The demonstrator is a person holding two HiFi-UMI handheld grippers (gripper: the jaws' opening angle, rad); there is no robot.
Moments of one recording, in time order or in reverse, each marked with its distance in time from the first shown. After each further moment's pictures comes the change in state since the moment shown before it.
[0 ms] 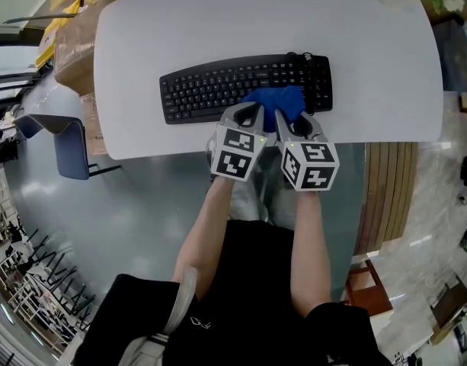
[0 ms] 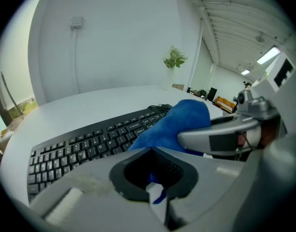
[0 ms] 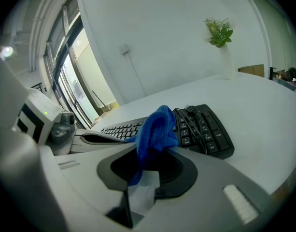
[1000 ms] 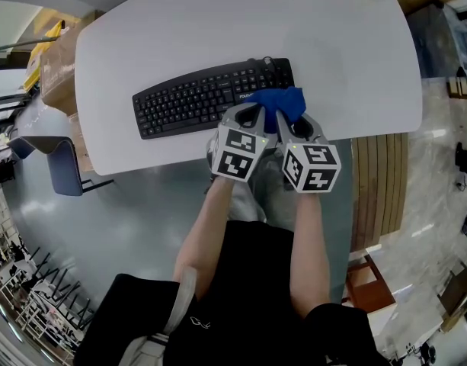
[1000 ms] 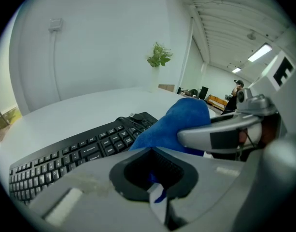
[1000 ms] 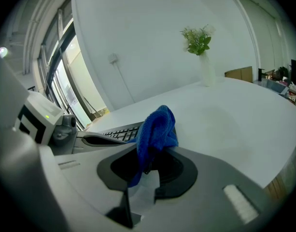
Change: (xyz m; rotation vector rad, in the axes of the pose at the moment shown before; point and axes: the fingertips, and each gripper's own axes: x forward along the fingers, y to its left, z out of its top) left arm 0.043 -0.072 0.043 0.068 -0.012 -0.077; right arm -0.045 -0.077 0.023 0.041 -0.052 -0.067
